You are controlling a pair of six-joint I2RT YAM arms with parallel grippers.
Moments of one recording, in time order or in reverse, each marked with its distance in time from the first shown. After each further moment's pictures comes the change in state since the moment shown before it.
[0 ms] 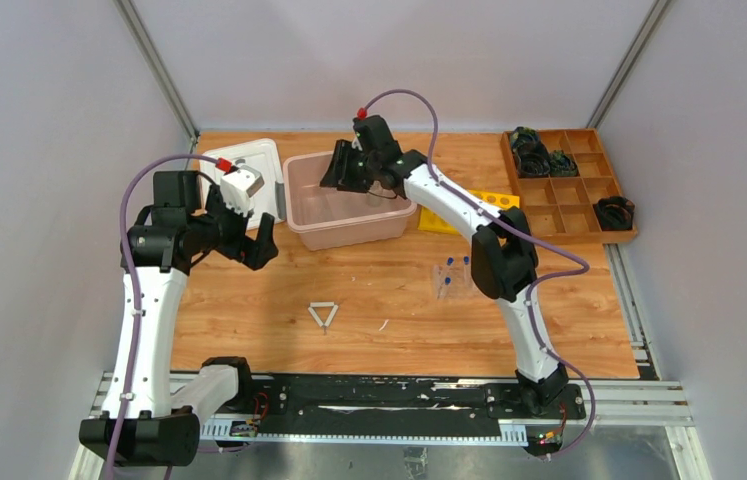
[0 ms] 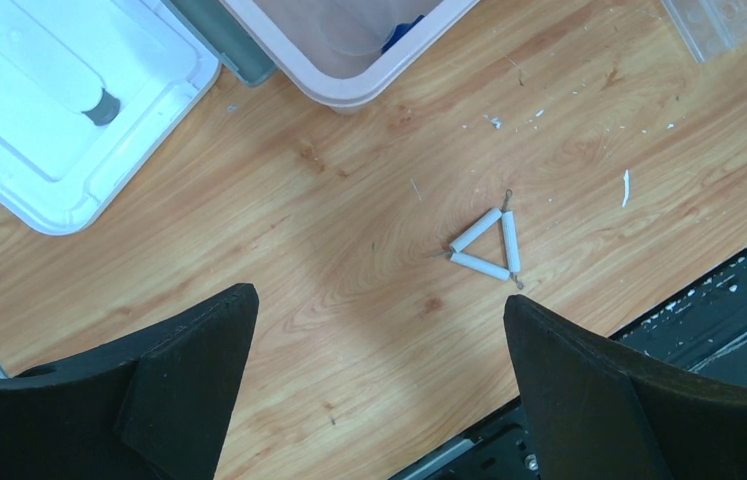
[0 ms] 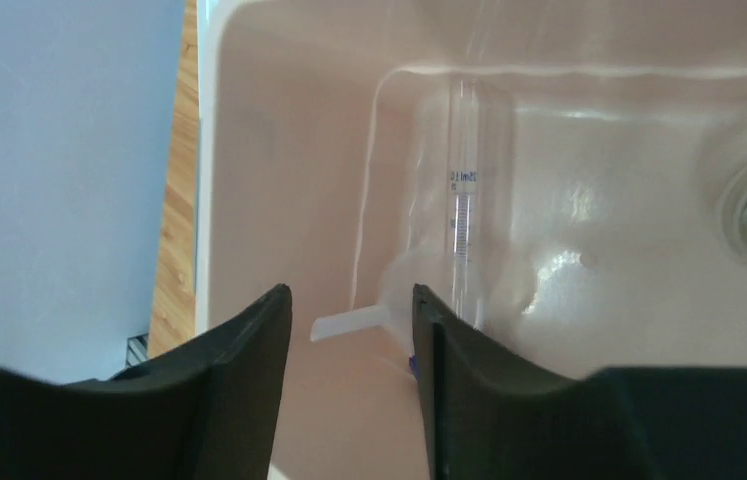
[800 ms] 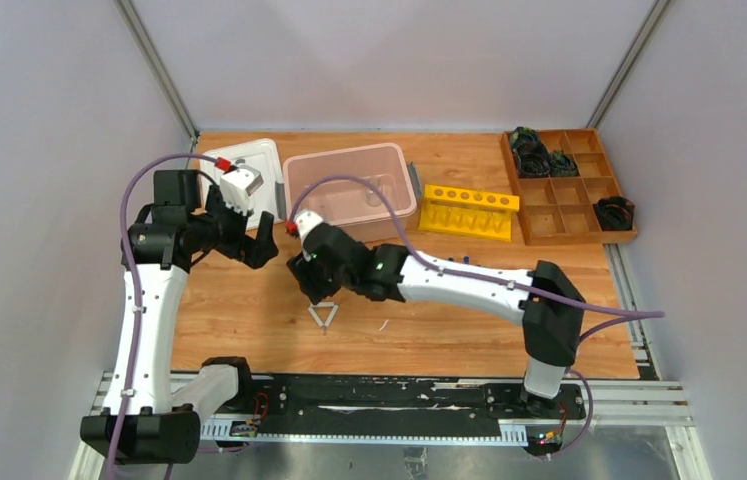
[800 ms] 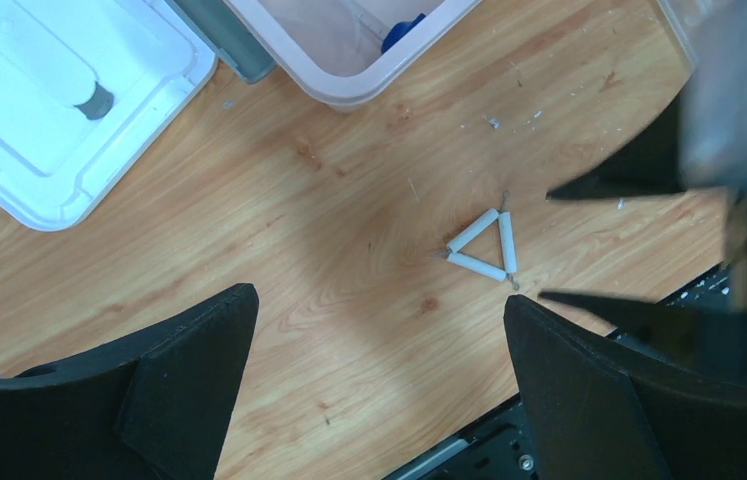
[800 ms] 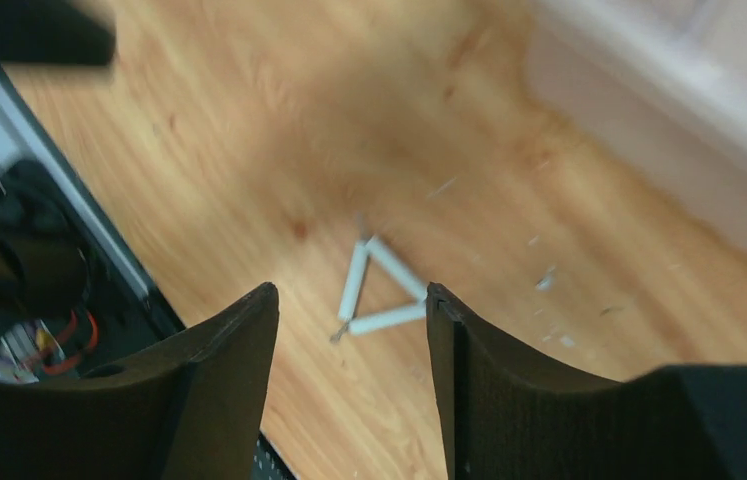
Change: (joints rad) left arm 0.006 0.004 -0.002 0.000 0.007 -0.011; right arm 0.470 -0.475 -0.500 0.014 0.393 -0.429
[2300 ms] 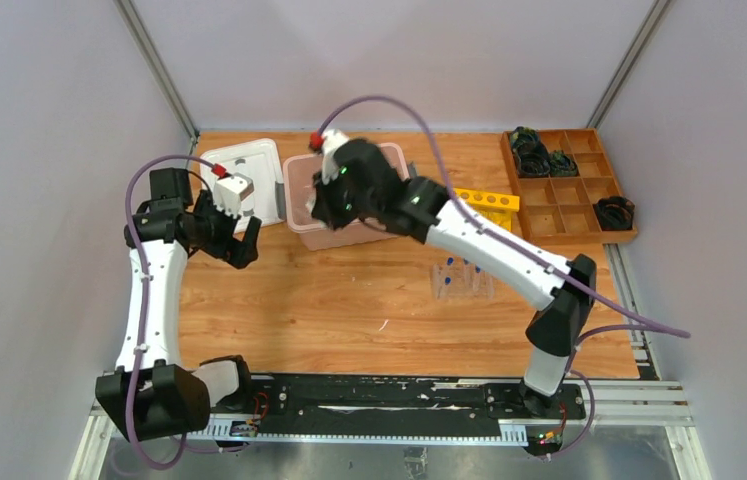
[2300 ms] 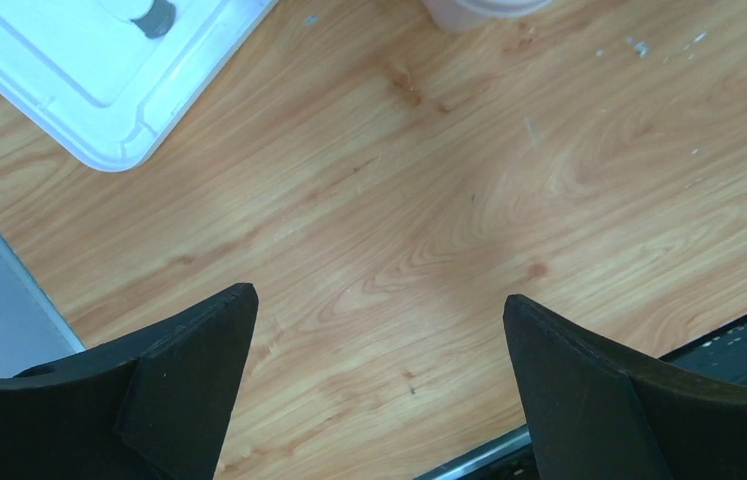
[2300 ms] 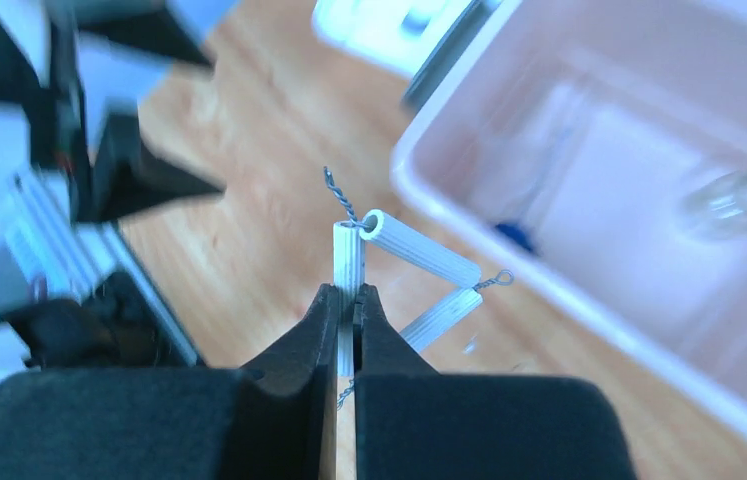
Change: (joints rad) left arm 0.158 0.121 -0.064 0.024 -0.039 0.204; right arm -0.104 0.042 0.295 -0.214 -0.147 -0.027
